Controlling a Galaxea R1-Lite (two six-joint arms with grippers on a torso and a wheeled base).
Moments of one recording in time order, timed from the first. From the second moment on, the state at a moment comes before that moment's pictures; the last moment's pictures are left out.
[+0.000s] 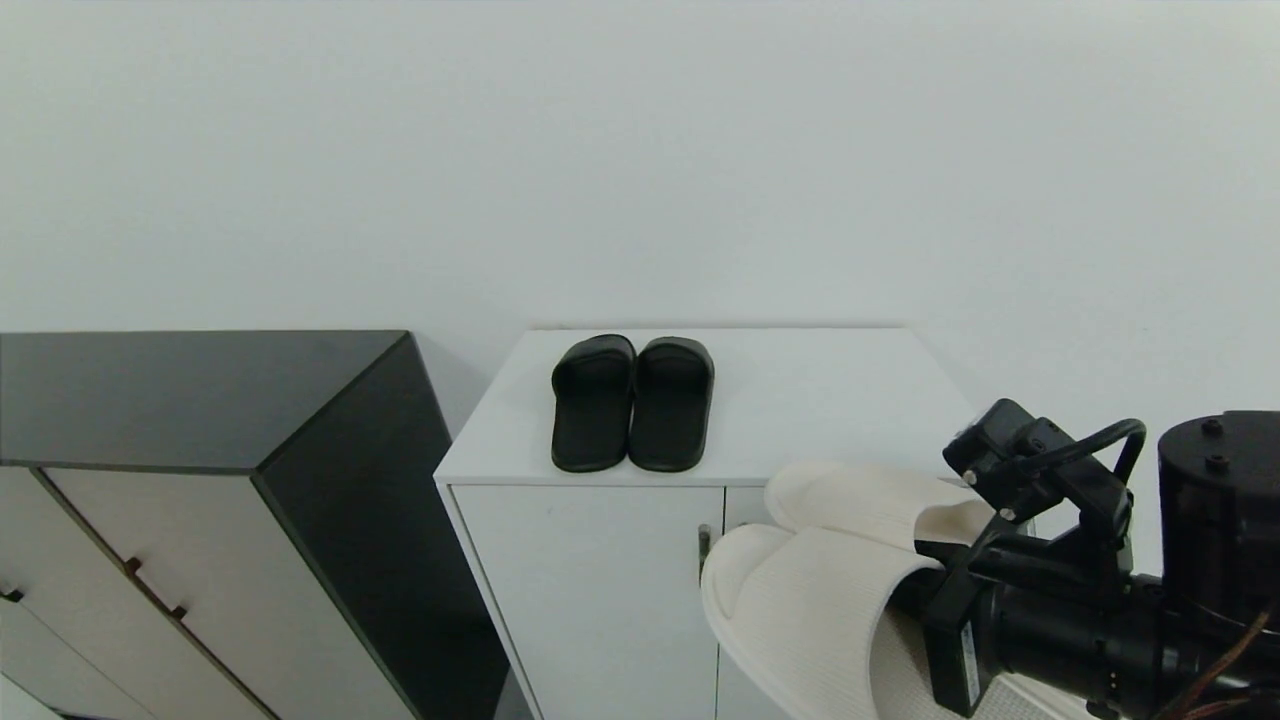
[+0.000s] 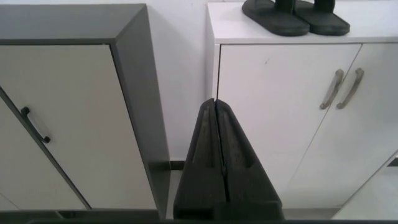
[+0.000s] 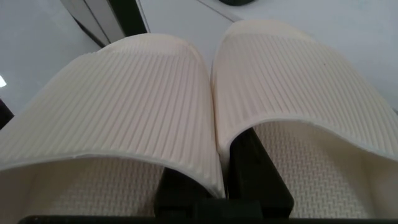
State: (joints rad) left arm 0.00 0.00 0.00 0.00 0.01 0.01; right arm 0.87 1.41 -0.60 -0.47 -0.10 0.06
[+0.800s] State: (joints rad) left arm 0.00 0.00 0.00 0.00 0.01 0.00; right arm 0.87 1.41 -0.60 -0.47 -0.10 0.06
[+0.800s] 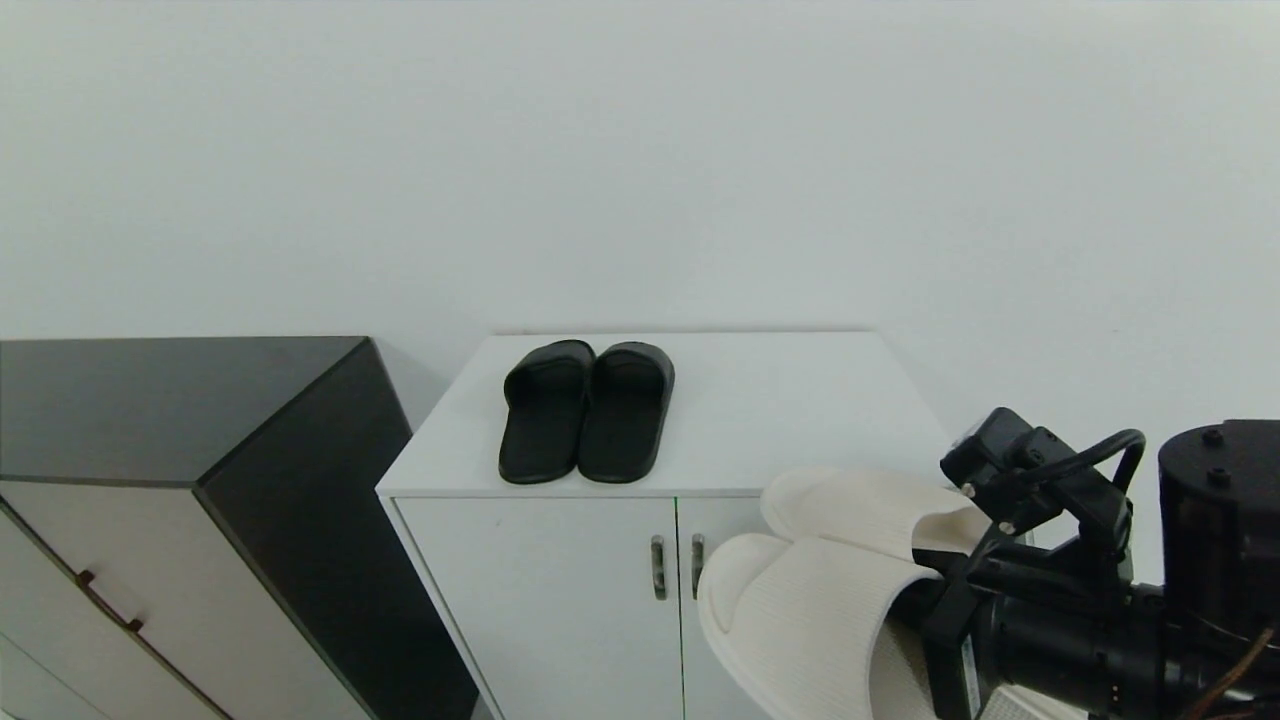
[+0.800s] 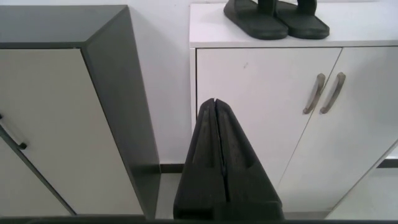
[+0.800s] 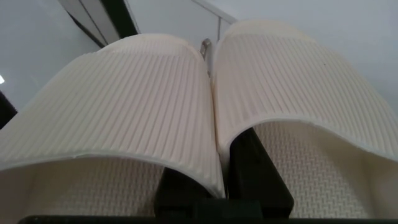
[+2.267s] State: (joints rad) left arm 0.00 0.00 0.00 0.00 0.01 0.00; right arm 0.89 1.40 -0.57 -0.47 -0.06 0.06
